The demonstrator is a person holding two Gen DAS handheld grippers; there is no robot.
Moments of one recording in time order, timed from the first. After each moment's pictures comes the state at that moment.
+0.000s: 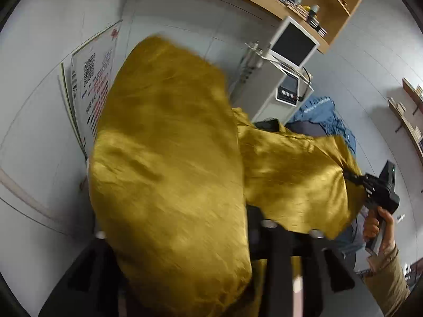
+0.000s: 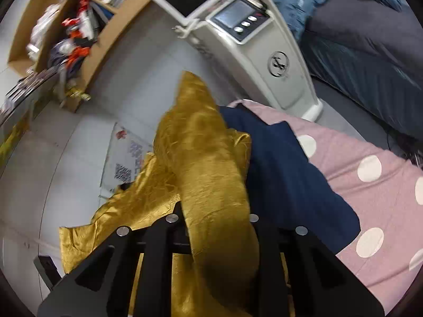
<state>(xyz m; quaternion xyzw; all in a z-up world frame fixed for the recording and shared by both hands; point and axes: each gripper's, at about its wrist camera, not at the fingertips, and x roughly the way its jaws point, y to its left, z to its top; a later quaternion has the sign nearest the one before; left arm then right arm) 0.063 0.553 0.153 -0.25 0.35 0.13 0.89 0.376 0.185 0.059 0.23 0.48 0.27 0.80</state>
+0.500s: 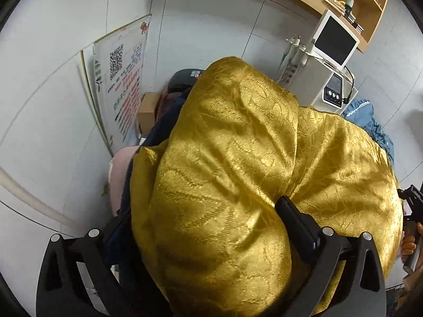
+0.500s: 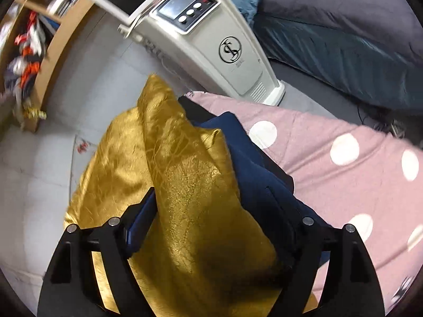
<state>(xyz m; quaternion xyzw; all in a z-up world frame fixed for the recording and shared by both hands) 0.106 0.585 0.101 -0.21 0.37 0.23 0.87 0.416 0.168 0.014 0.25 0.53 0.16 0.80</state>
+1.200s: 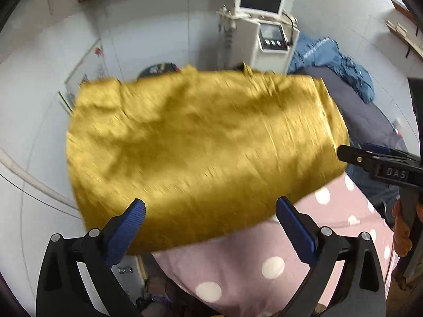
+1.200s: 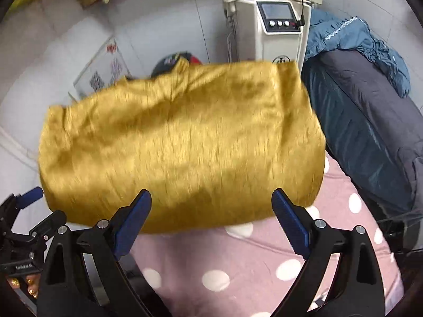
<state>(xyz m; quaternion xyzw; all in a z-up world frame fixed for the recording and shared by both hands) 0.054 0.374 0.171 -0.09 0.46 0.15 0.87 0.230 0.244 0.101 -0.09 0.50 0.25 0.82</state>
